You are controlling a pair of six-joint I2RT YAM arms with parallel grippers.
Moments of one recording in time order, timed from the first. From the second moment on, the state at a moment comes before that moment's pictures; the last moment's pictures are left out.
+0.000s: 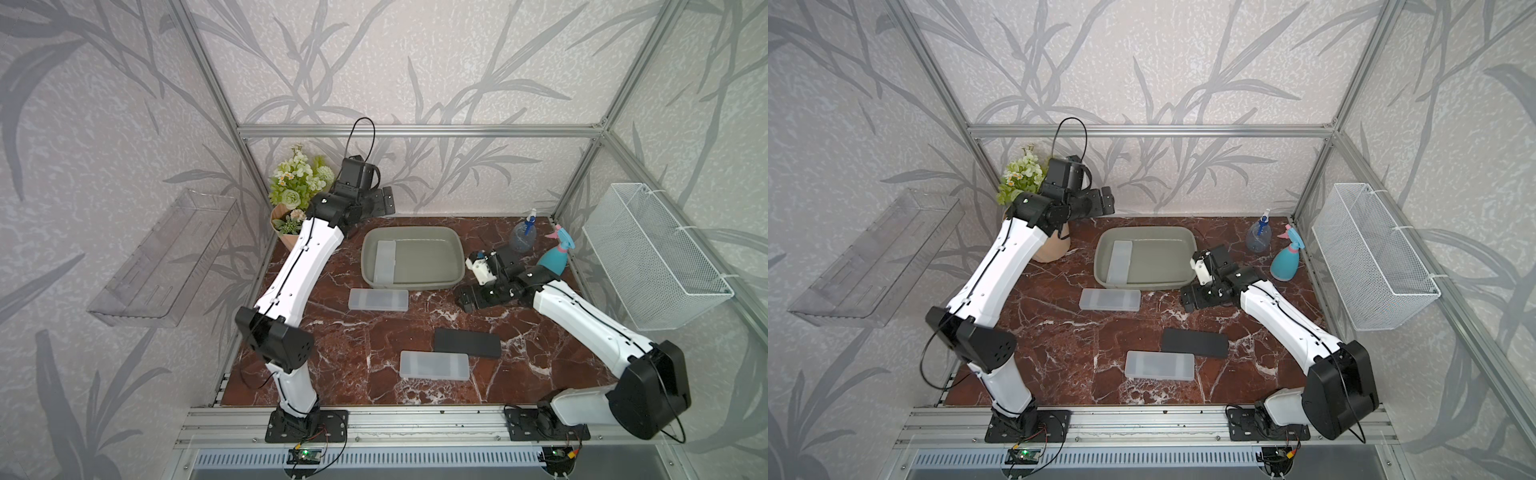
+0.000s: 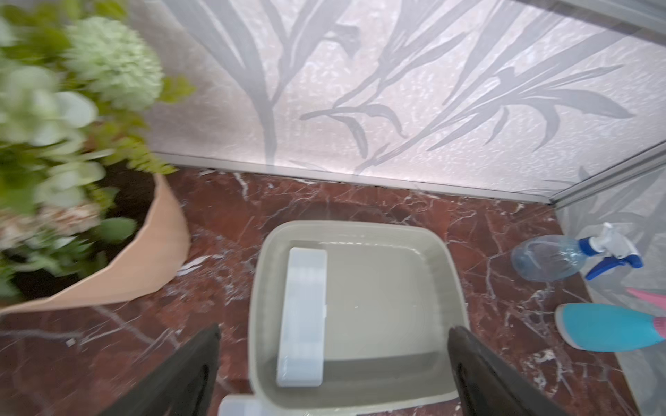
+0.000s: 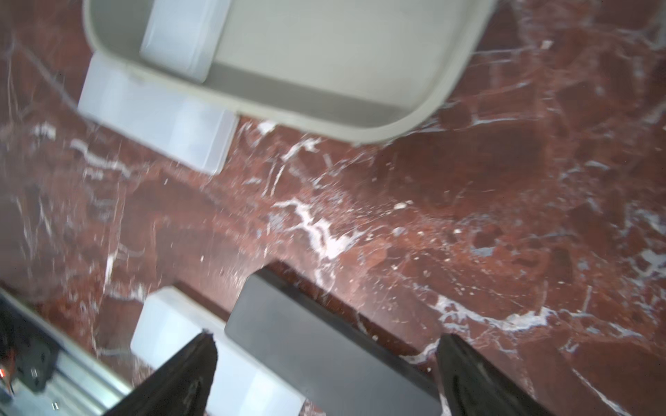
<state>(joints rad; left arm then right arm) -0.37 1.73 2.00 -0.94 -0.22 -0.39 0.52 1.36 1.08 -0.80 -0.17 0.17</state>
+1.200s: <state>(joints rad) -0.14 1.21 1.15 -1.00 -0.33 -0.47 1.03 1.80 1.23 -0.92 -0.24 -0.19</state>
